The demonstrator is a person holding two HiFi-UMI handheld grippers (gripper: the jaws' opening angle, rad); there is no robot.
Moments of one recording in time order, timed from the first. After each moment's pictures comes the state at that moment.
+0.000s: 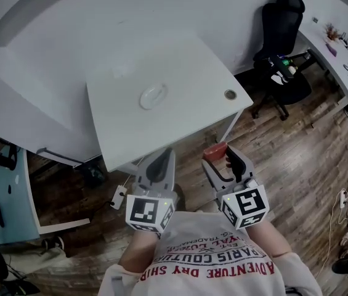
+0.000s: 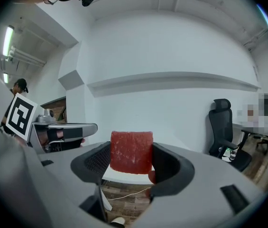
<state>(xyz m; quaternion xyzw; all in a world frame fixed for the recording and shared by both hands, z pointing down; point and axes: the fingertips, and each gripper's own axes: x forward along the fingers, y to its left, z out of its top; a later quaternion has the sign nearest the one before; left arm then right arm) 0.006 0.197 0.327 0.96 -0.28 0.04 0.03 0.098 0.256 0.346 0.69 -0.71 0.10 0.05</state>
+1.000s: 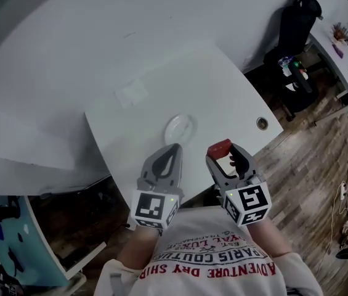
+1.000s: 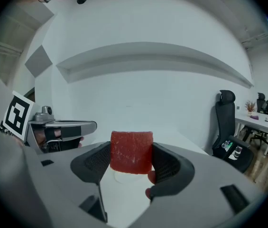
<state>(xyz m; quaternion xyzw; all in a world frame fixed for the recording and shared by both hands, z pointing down) 0.016 -0.097 0.354 0.97 -0.21 0.07 0.06 0.096 -0.031 0.373 0.73 -0.66 0.16 0.09</state>
